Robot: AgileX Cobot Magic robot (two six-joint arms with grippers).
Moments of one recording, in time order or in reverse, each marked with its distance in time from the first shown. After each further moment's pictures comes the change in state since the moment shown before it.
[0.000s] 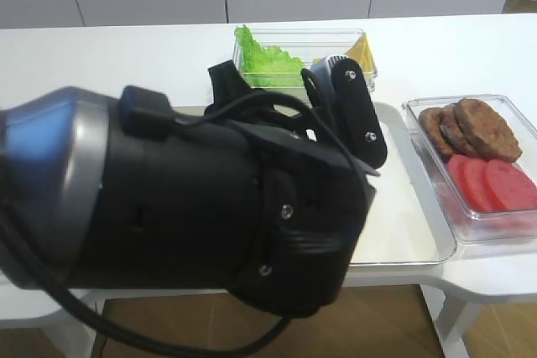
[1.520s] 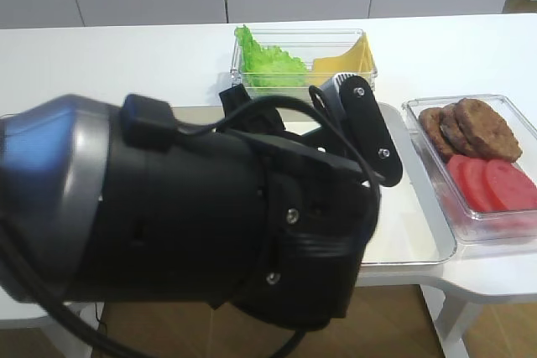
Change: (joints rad) left arm -0.017 0.000 0.000 -0.087 -0.074 0.000; right arm 0.000 0.000 0.000 0.000 0.002 0.000
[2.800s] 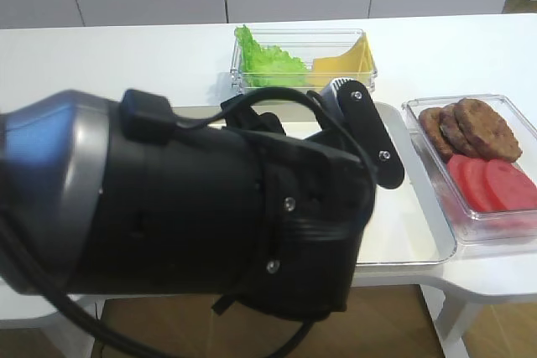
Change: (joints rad) left arm 0.008 0.000 0.000 -0.053 -0.046 0.000; right arm 0.000 0.000 0.000 0.000 0.000 0.000
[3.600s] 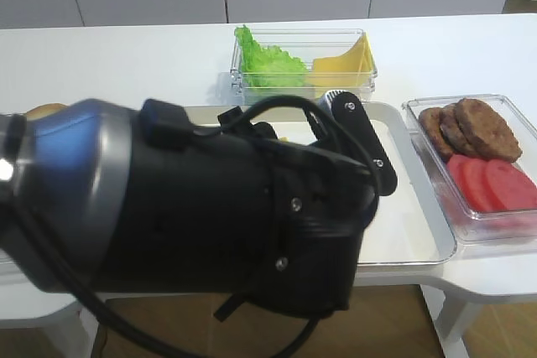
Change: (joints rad) left arm 0.010 0.021 0.000 -0.041 0.000 0.000; right arm 0.000 0.000 0.000 0.000 0.000 -0.002
